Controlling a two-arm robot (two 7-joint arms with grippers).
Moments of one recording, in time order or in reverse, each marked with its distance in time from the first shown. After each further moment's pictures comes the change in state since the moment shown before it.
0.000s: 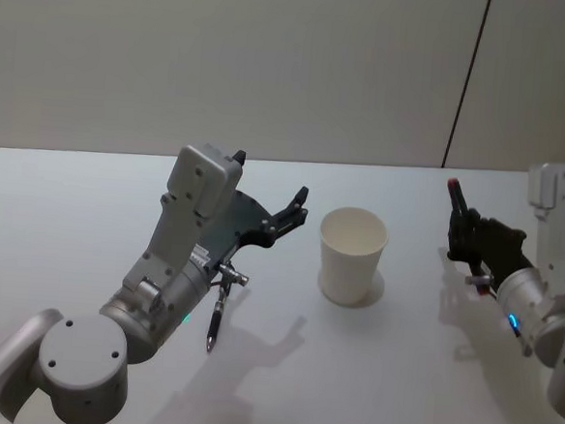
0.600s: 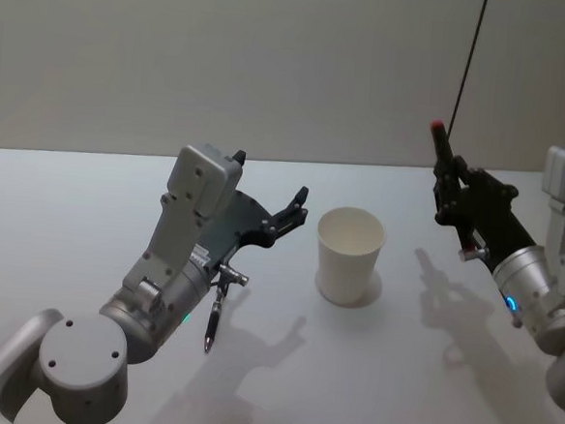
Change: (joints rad) left arm 0.000 0.000 0.000 0.000 0.000 0.000 0.000; right arm -0.008 0.005 -0.001 -0.029 0.024 -0.270 0.145
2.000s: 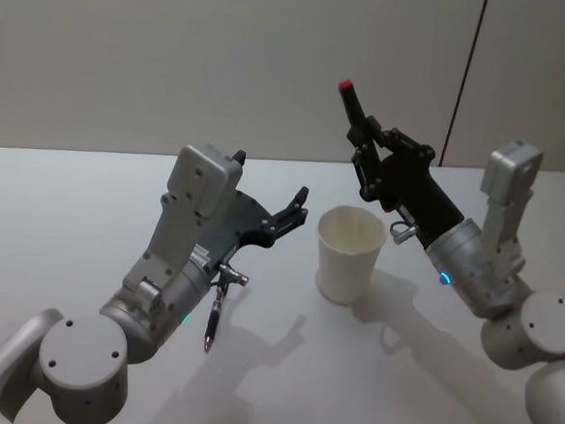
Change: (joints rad) left arm 0.000 0.000 0.000 0.000 0.000 0.000 0.000; right arm 0.250 -0.108 -0.060 0.442 0.090 -0.489 0.370
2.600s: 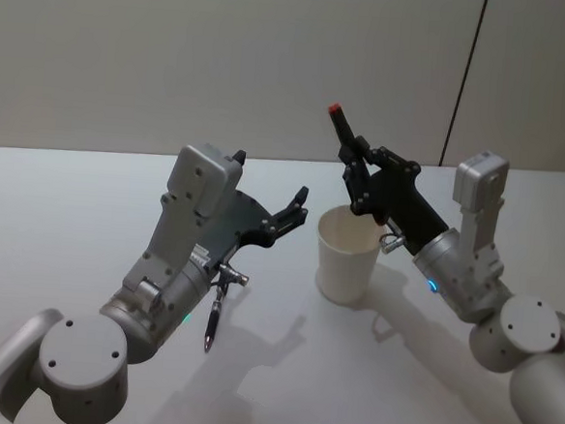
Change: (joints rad) left arm 0.000 0.000 0.000 0.000 0.000 0.000 0.000; right arm 0.104 -0.036 -0.011 0.245 -0.063 -0.087 -0.035
